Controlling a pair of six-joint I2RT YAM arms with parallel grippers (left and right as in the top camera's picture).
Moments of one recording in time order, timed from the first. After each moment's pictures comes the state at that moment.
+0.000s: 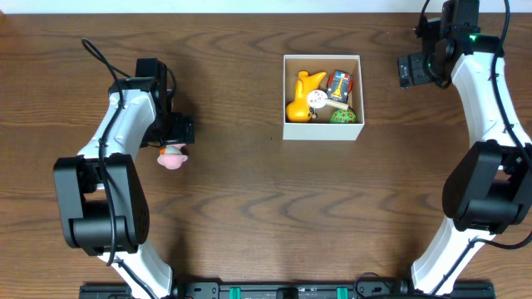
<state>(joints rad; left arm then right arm) 0.03 1.90 1.35 -0.95 -0.08 -0.08 -0.11 2.04 1.79 -0.87 0.05 -0.23</state>
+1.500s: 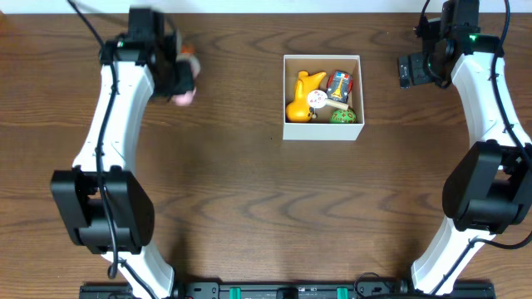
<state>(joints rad) -0.04 1.90 1.75 -1.01 0.10 -0.12 -0.11 2.04 1.79 -0.87 0.05 -0.23</state>
